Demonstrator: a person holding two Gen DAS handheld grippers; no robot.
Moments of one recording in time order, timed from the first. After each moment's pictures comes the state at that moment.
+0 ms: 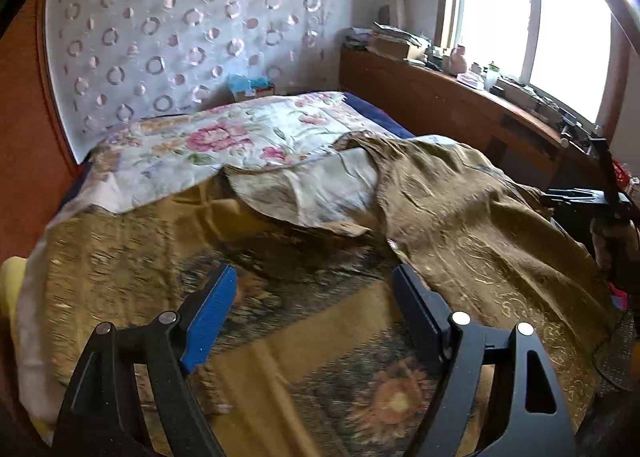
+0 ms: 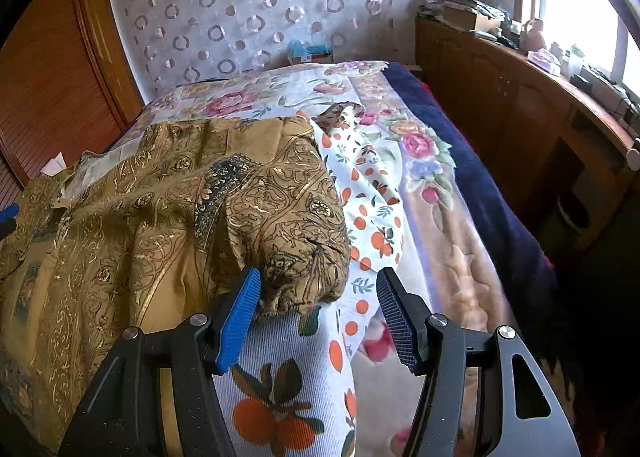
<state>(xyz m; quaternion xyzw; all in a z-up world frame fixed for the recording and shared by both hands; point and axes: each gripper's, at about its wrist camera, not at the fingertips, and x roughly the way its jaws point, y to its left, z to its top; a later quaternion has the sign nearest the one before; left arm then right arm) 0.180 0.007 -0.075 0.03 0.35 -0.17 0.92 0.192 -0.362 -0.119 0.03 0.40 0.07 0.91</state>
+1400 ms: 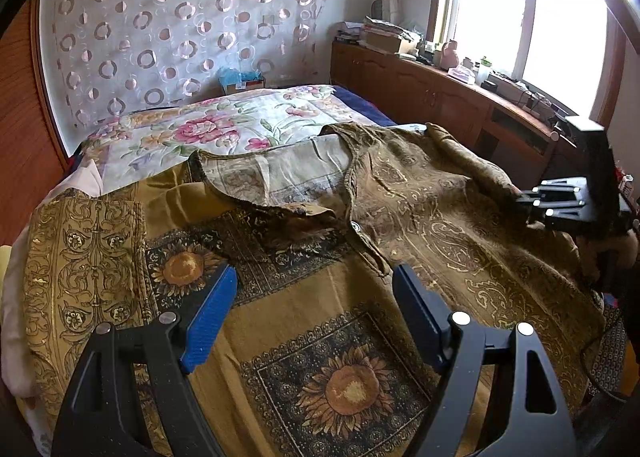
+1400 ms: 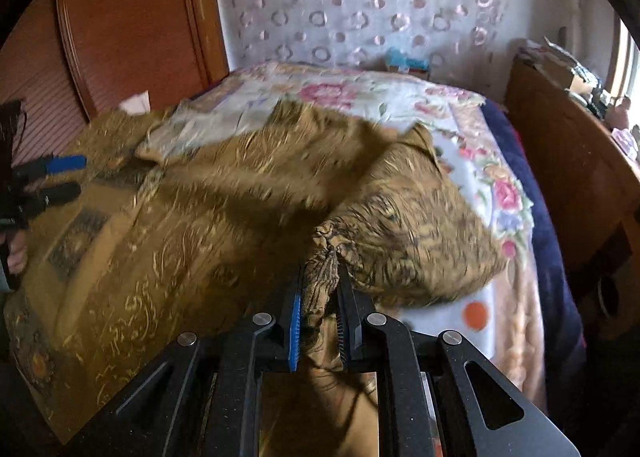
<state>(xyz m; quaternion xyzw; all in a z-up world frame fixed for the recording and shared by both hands) 0.165 -0.011 -0.080 0.03 0.36 -0.18 0.92 0.171 -0.255 -0.133 -0.07 0.39 0.20 0.90</state>
